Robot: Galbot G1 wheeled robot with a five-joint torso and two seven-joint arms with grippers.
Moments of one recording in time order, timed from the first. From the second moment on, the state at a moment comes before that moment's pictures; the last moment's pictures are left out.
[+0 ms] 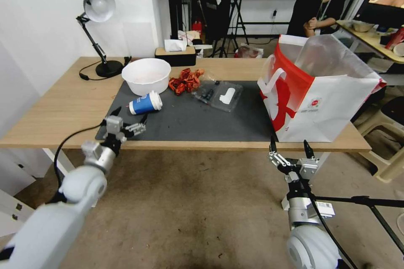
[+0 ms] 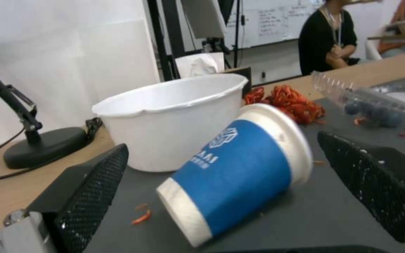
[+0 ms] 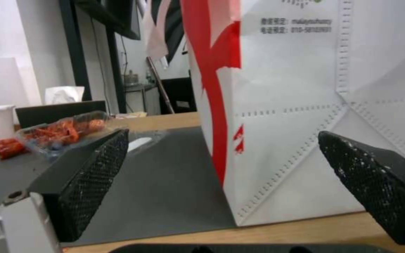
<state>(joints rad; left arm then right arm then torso) 1.04 -0.86 -0.33 -1.66 -0.60 -0.08 0.08 -1.54 1.24 0.40 2.01 0.25 0.30 0.32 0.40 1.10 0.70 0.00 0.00</state>
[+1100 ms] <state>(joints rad) 0.50 -0.77 0.04 -1.16 -0.61 -0.02 0.67 -1.53 1.25 0.40 2.00 0.25 0.30 0.32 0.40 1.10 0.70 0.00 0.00</state>
